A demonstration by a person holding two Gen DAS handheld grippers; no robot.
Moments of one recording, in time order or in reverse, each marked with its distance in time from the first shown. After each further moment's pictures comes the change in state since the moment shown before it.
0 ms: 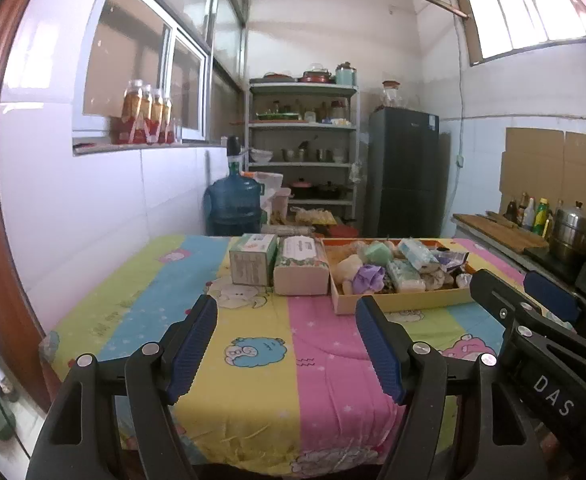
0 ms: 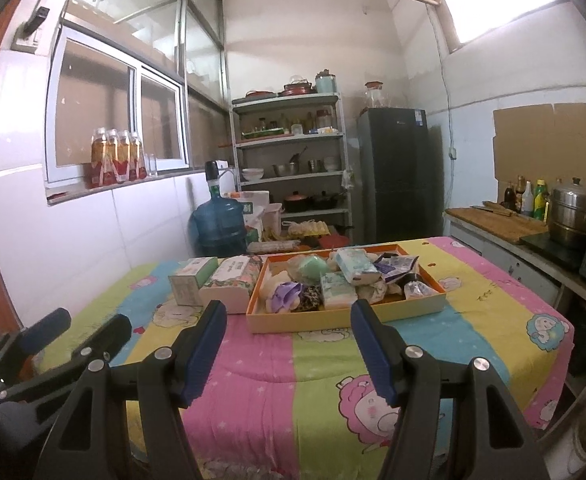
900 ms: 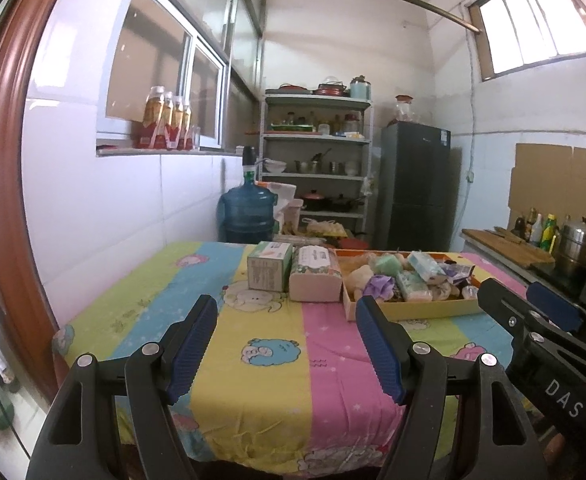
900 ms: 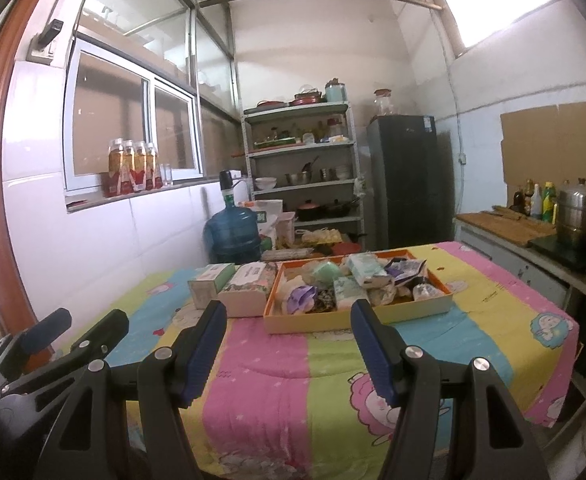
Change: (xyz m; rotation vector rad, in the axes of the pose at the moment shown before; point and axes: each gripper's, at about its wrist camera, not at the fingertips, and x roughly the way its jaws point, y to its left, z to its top) left arm -0.020 0.016 -0.005 -0.042 -0.036 0.036; right arm -0.016 0.006 -0.001 0.006 -0.017 0.060
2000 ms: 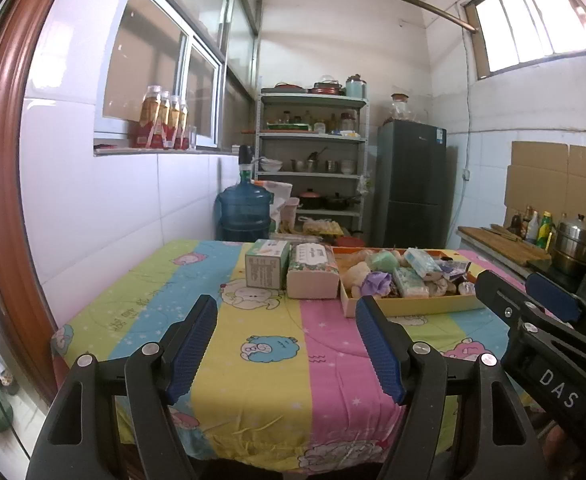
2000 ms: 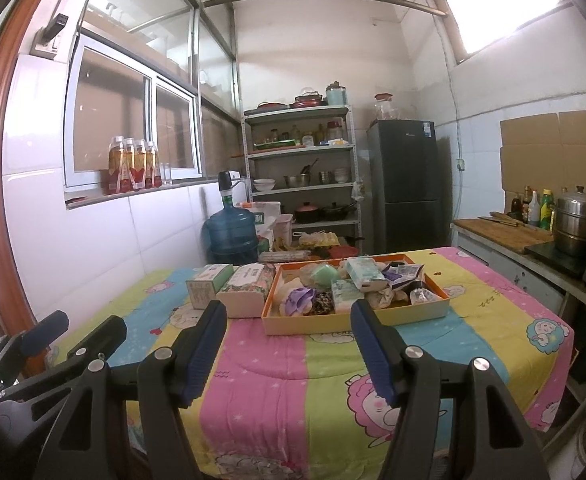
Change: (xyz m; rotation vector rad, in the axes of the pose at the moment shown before) left arm -0.004 0.000 -0.002 0.013 0.003 -0.014; right arm -0.003 0.005 -0.001 -0.021 -0.015 -0.023
